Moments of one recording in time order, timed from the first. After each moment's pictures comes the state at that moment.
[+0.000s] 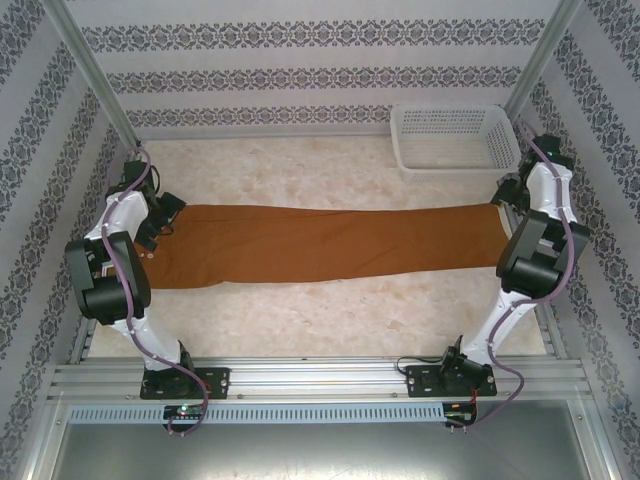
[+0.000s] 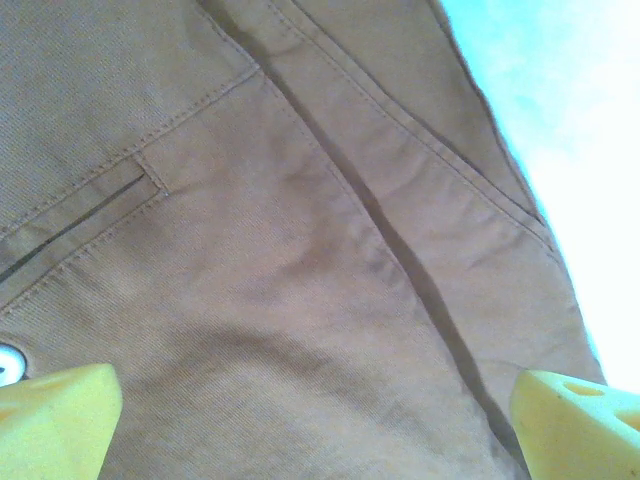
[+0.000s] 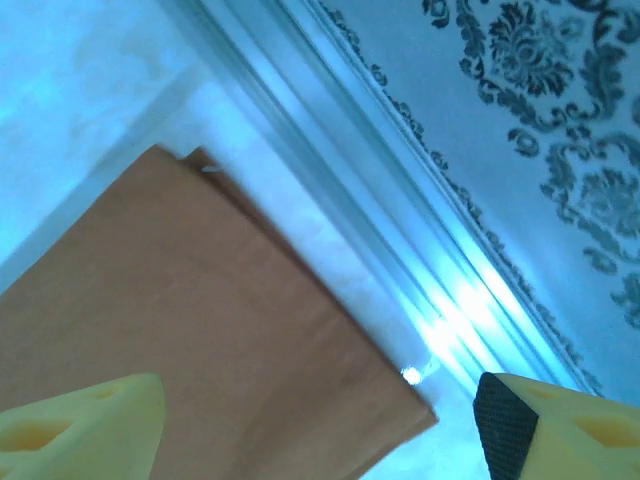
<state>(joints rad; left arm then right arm) 0.30 1.74 1.28 -0.74 0.01 -0.81 -0.45 2.00 1.71 -0.99 0.15 0.20</state>
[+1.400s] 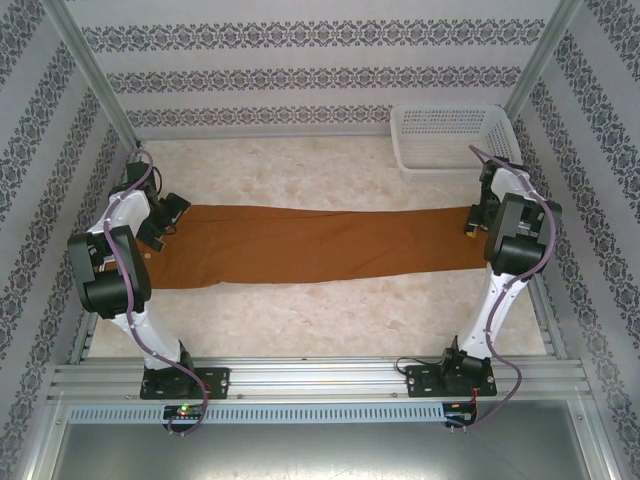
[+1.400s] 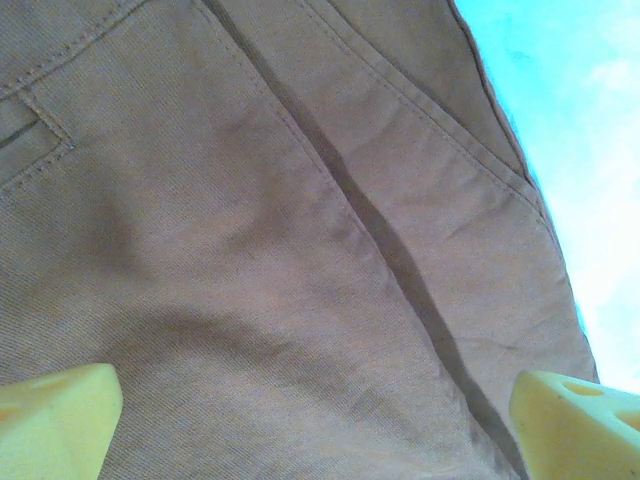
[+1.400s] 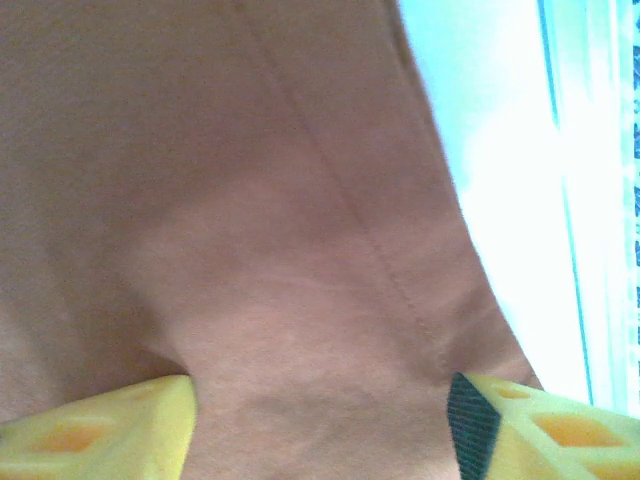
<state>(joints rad) 0.30 1.80 1.28 -0.73 0.08 -0.82 -0.33 2.16 1.64 -1.06 0.24 0.14</state>
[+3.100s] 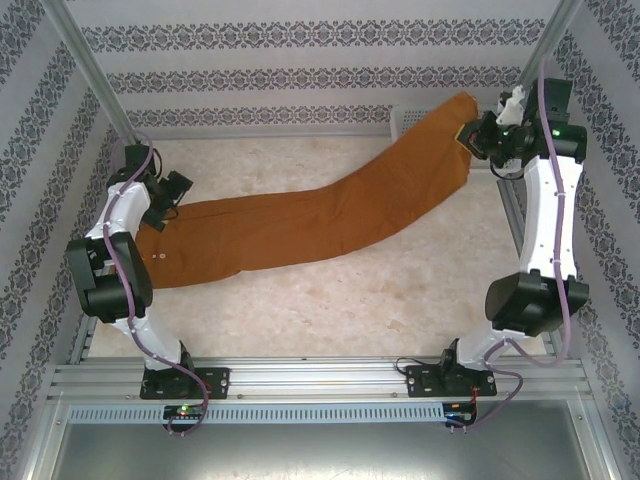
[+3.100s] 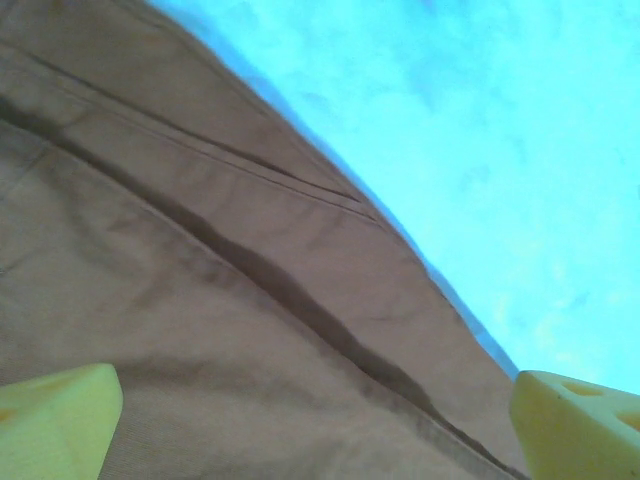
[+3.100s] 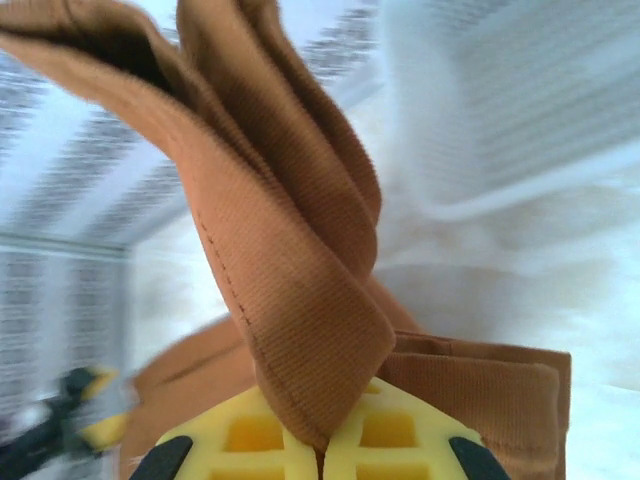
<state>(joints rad) 0.24 1.76 1.40 -0.71 0.12 -0.82 -0.24 1.63 1.96 -1.08 -0.65 0.48</state>
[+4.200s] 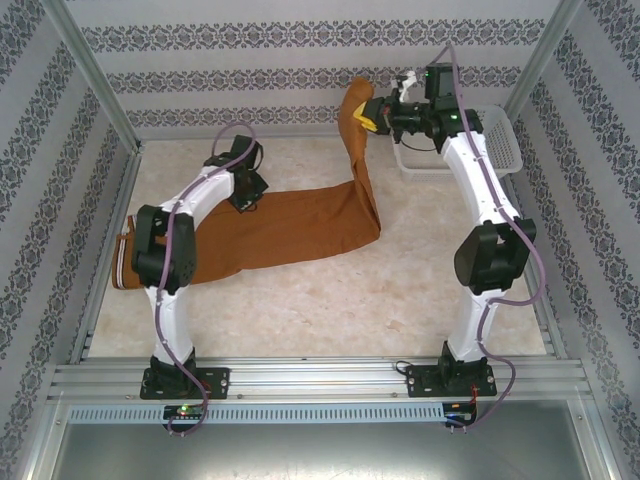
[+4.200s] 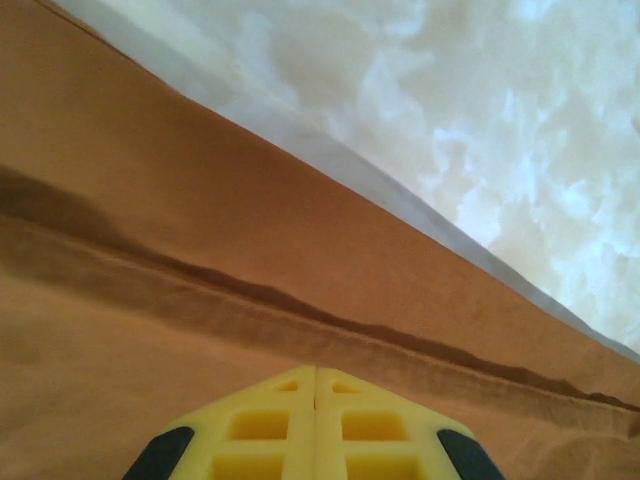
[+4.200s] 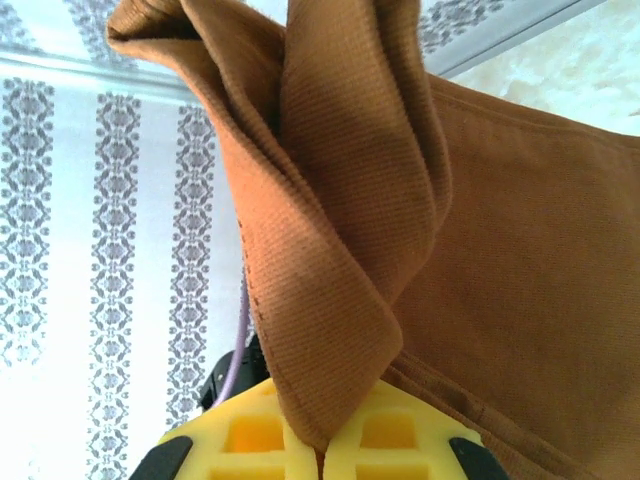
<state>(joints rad) -0.24 2.07 1.68 -0.74 -0.04 -0.97 0.10 1.97 2.06 -0.60 -0.95 0.94</state>
